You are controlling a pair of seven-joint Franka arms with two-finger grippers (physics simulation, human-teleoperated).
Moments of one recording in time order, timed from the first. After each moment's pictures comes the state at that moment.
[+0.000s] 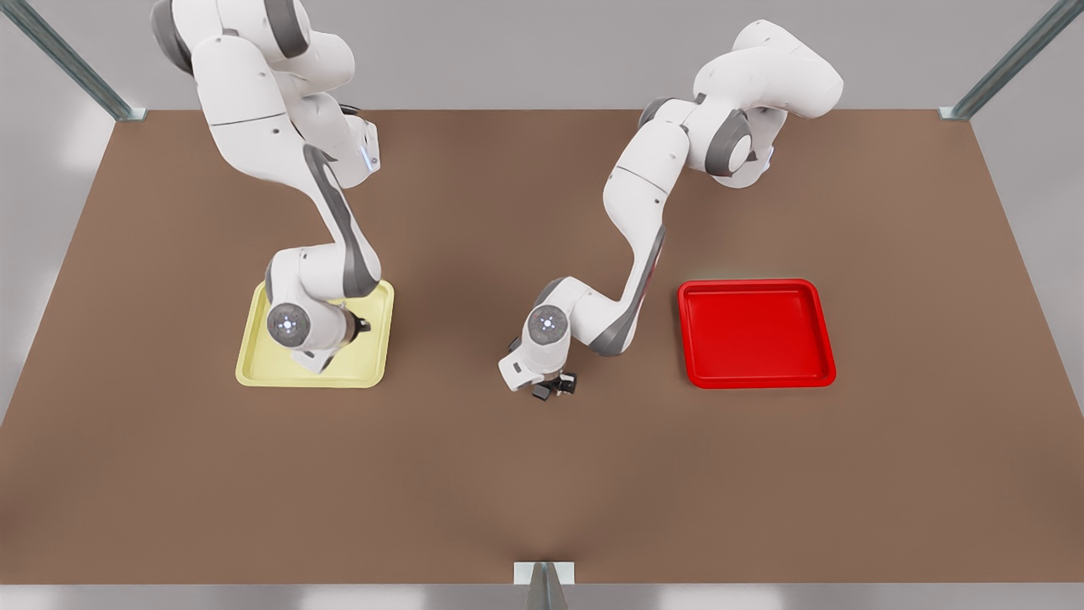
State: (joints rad) left arm -0.91 1.17 0.35 -0.97 -0.35 2.17 -0.29; right arm 0.32 0.36 -0.10 -2.03 0.14 2.09 -0.14
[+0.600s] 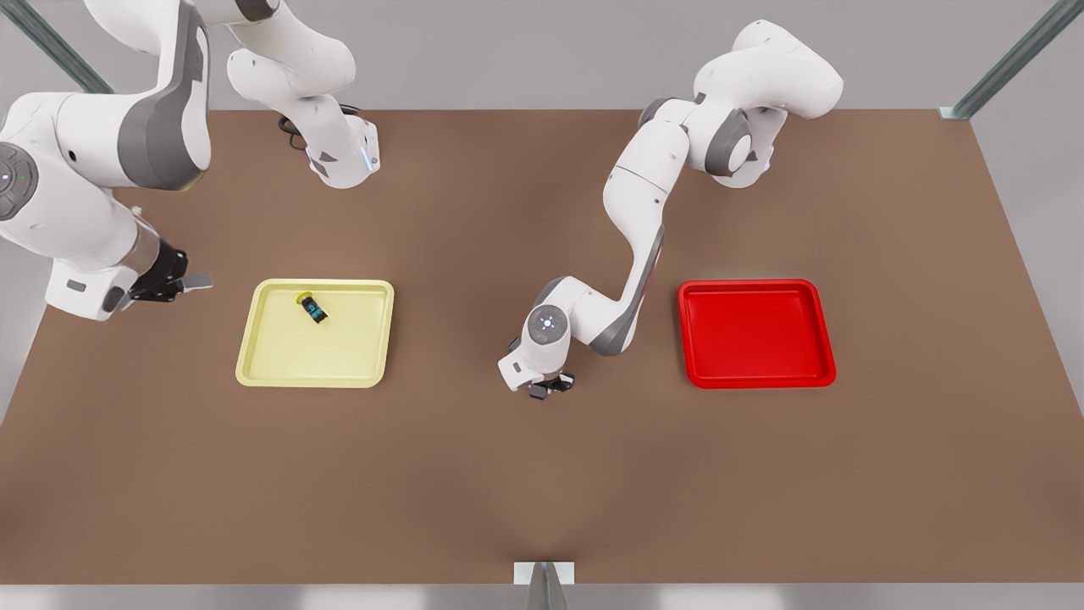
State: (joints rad) left arm -0.91 1.17 0.35 -0.97 -0.35 2.16 -0.29; right arm 0.16 0.18 -0.12 -1.34 -0.07 1.41 -0.45
